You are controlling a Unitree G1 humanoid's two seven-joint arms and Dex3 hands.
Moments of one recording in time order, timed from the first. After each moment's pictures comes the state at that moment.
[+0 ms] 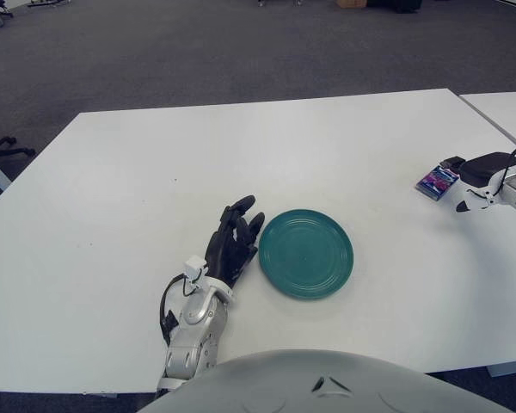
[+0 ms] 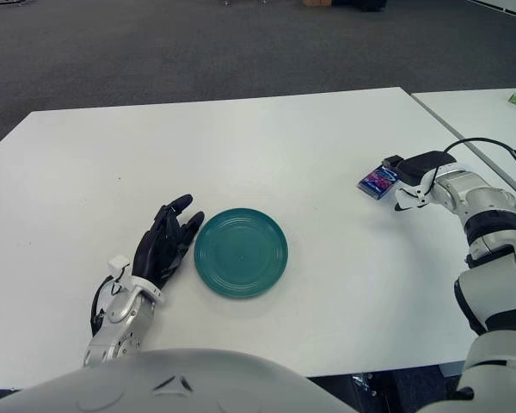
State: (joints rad) left arm 0.36 -0.11 -0.20 -0.16 -0.29 -0.01 -0.11; right arm -0.76 -0.93 0.64 1.10 -0.99 -0.39 -0.01
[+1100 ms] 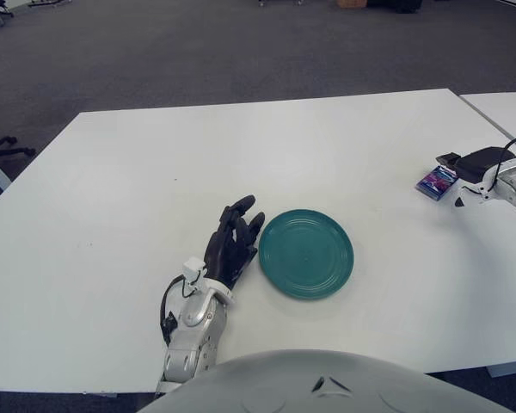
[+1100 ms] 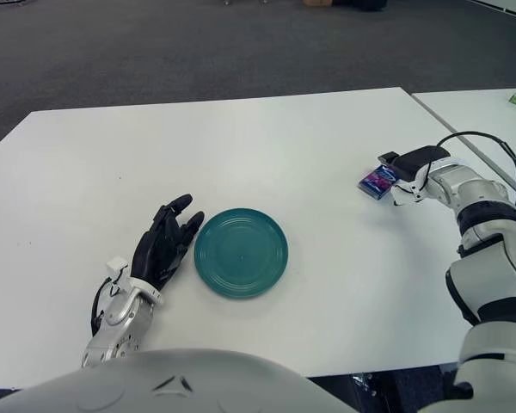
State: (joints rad) left arm 0.38 -0.10 -0.20 -0.19 -0.29 0.00 -0.12; right arm -0.83 -0.89 0.70 1.18 -1.03 -0.39 -0.05
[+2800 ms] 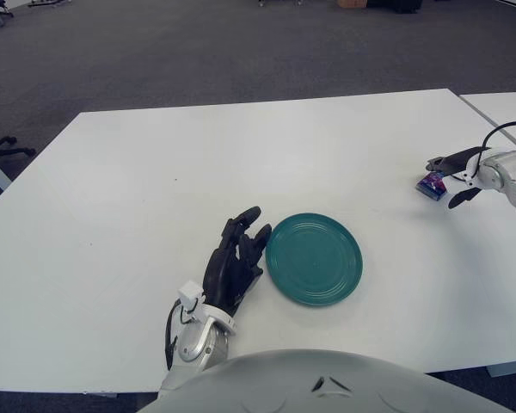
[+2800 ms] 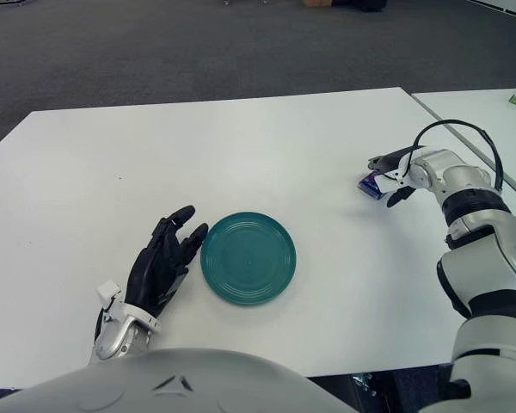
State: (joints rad) left arm 0.59 -0.08 -0.31 -0.42 -0.27 0.02 -0.11; right arm -0.83 -0.84 0.66 1.10 -0.95 -0.37 0.31
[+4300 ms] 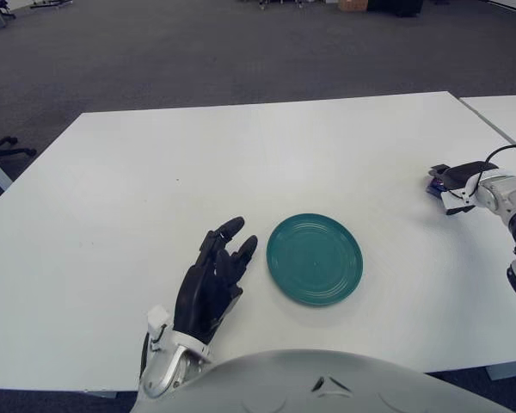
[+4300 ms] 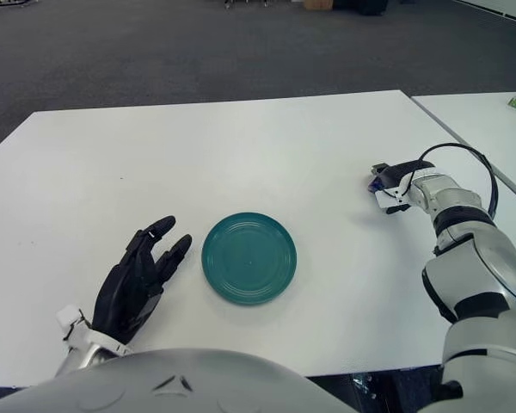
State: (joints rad) left arm 0.77 0.05 -0.25 -0.63 -0.38 0.05 -0.13; right arm -0.81 -0.79 0.73 1.28 -0.95 -0.33 0.01
